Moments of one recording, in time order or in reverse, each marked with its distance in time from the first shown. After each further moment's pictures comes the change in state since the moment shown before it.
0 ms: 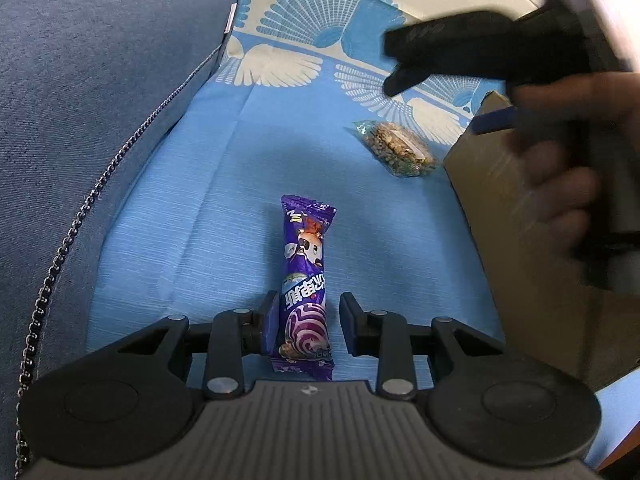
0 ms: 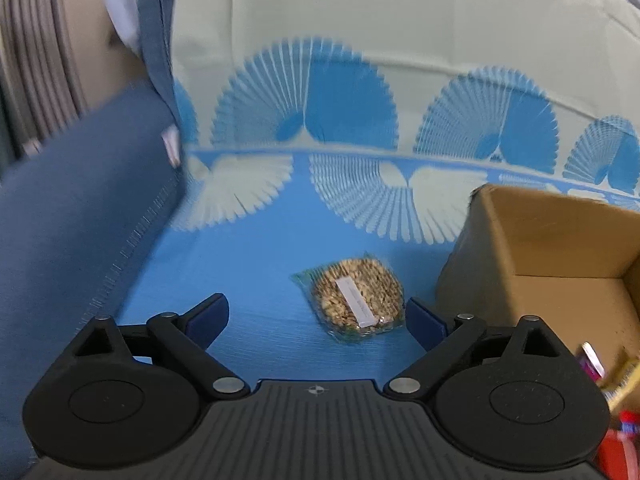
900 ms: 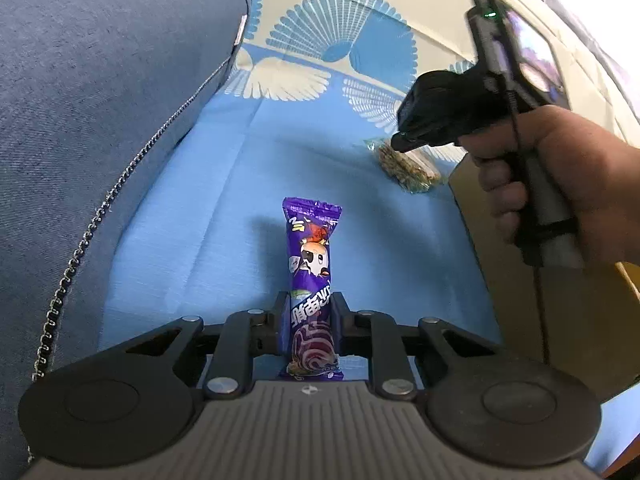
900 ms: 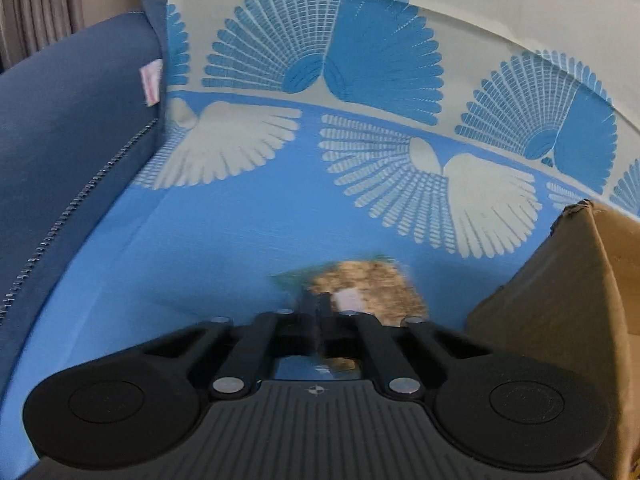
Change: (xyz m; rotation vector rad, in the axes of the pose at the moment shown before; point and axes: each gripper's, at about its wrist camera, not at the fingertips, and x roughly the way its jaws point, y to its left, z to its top) left arm -0.005 0.004 0.005 -0.029 -0.036 0.009; right arm 0.083 -0.001 0.015 -0.123 0.087 0.032
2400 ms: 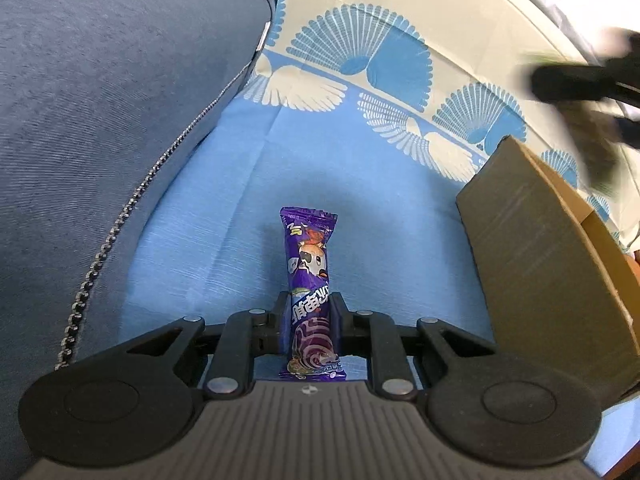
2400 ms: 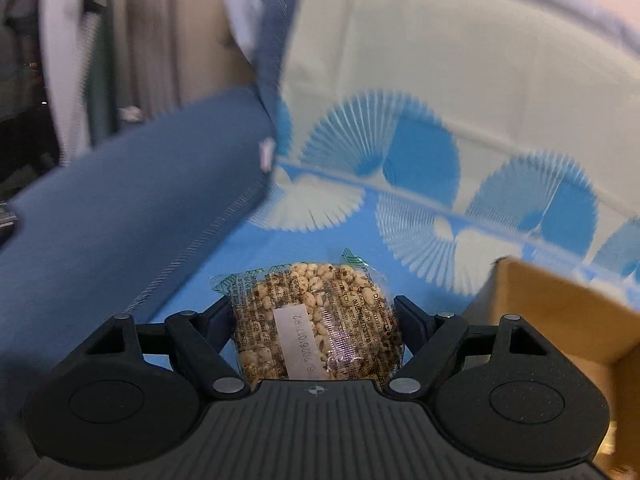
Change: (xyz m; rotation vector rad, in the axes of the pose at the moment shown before) left arm -0.017 0.012 0.002 -0.077 -0.019 -0.004; right arm -0.191 0.010 -0.038 -0.150 -0.207 0.145
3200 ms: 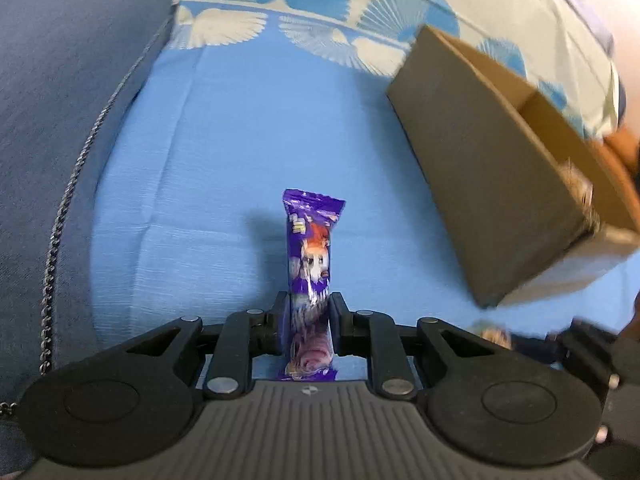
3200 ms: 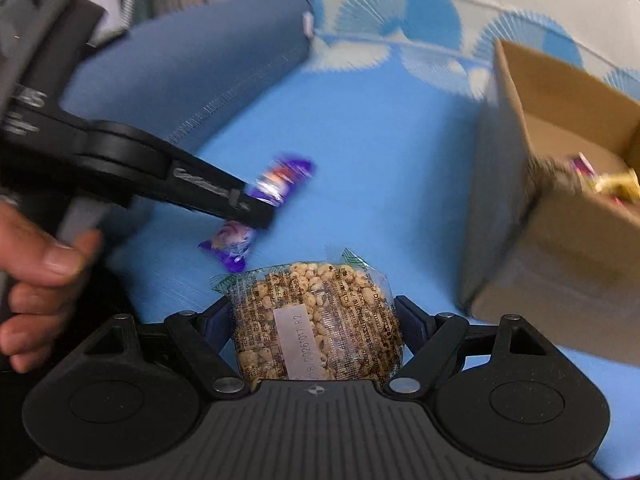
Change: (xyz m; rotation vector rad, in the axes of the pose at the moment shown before) left arm -0.036 -0.044 -0.037 0.274 0.233 -0.058; right arm -0.078 0.056 -0.188 0.120 0.229 0.045
